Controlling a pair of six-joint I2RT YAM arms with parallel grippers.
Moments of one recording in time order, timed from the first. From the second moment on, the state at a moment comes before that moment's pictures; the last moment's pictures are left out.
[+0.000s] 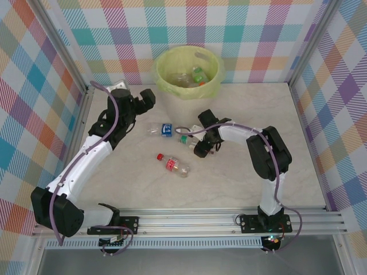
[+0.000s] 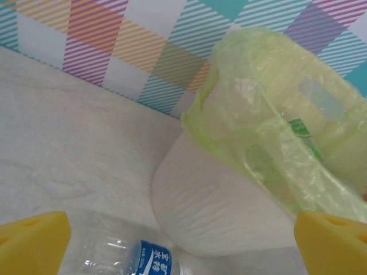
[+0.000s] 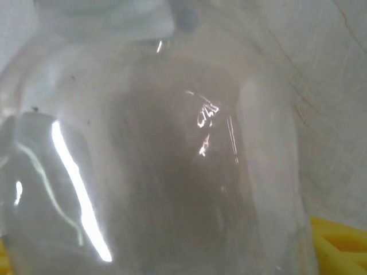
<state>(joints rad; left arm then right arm) -0.35 1.27 1.19 -0.31 -0.22 -0.63 0.57 1.96 1.28 -0.55 -0.12 -0.49</state>
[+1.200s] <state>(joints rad) -0.25 1.18 0.95 -0.31 -0.23 -0.72 0.64 1.44 1.19 -0.22 -0.24 -0.37</state>
